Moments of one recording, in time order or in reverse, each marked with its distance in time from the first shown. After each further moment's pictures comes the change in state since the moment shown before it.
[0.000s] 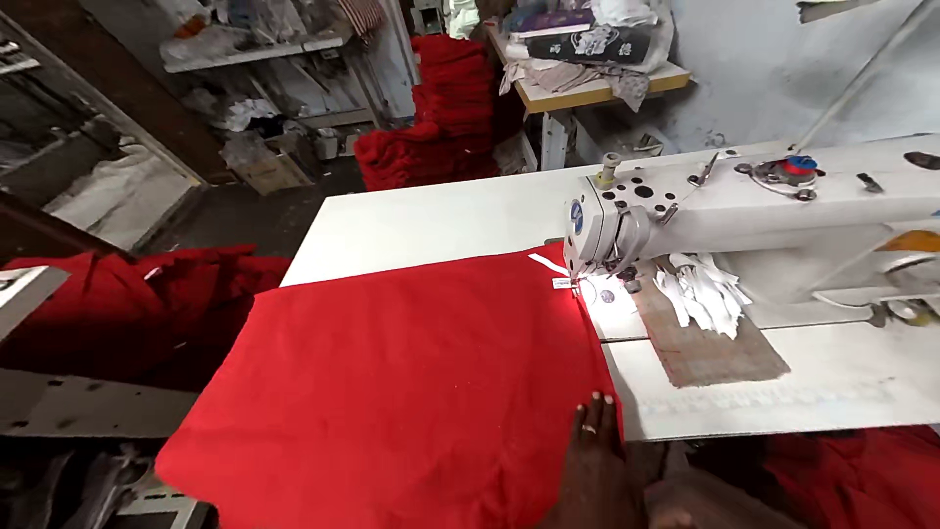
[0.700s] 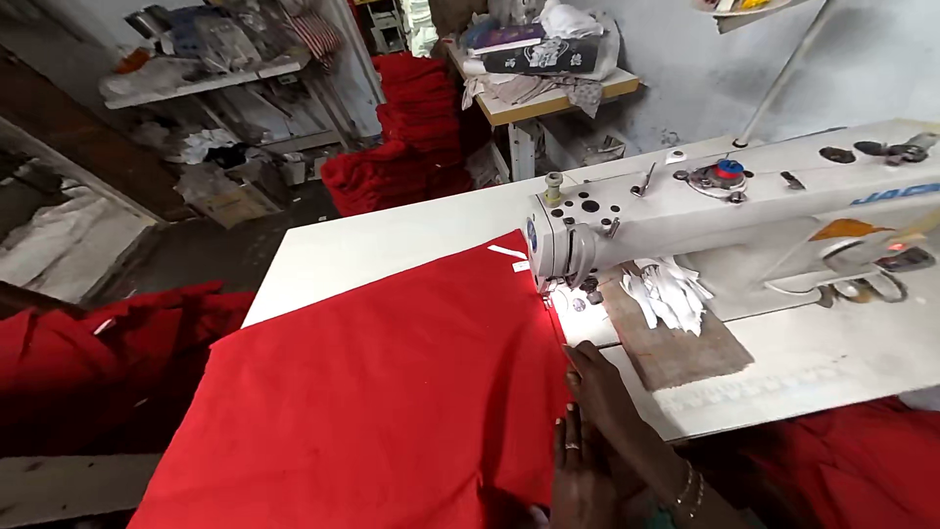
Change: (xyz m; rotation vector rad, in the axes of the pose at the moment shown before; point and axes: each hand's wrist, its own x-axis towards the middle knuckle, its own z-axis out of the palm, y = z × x) left_hand 0.005 -0.003 0.036 0.381 0.300 0.099; right_hand 0.127 0.030 -0.007 -0.298 1.026 -0.017
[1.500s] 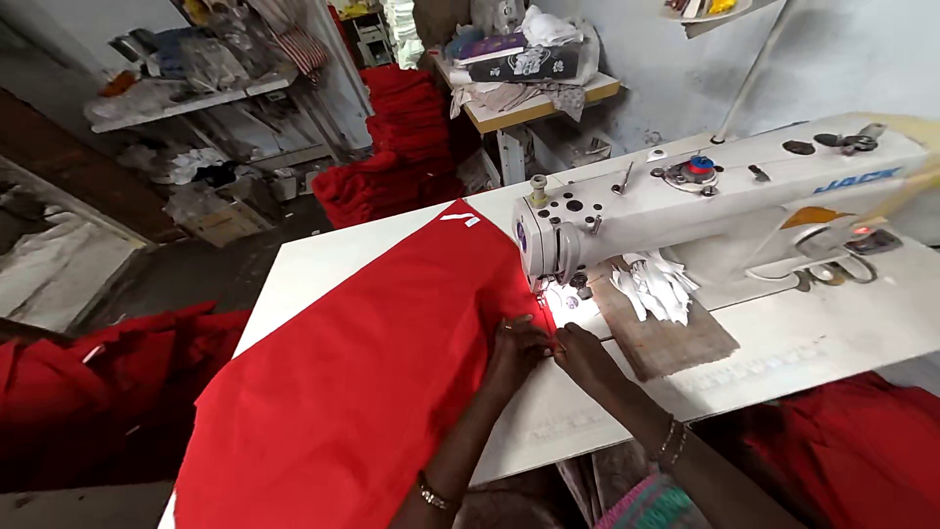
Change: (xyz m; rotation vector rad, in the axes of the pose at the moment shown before) left_hand 0.115 -0.129 -0.015 -0.538 -0.096 0.057; right_hand 0.043 -0.005 -0.016 -0.061 -0.381 0.114
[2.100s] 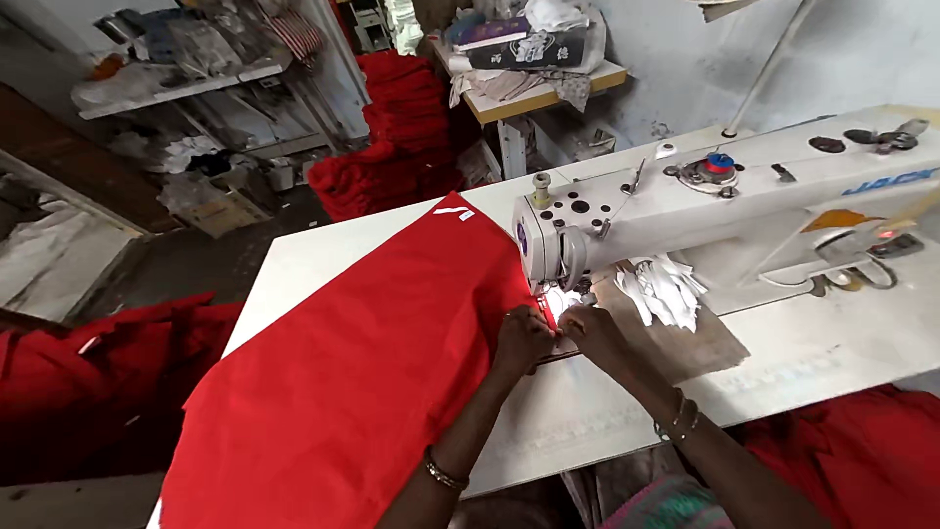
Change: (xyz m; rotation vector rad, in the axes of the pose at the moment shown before) left_hand 0.036 0.018 -0.002 -0.173 -0.066 -0.424; right_hand 0.025 0.041 -0.007 0.210 0.193 -0.164
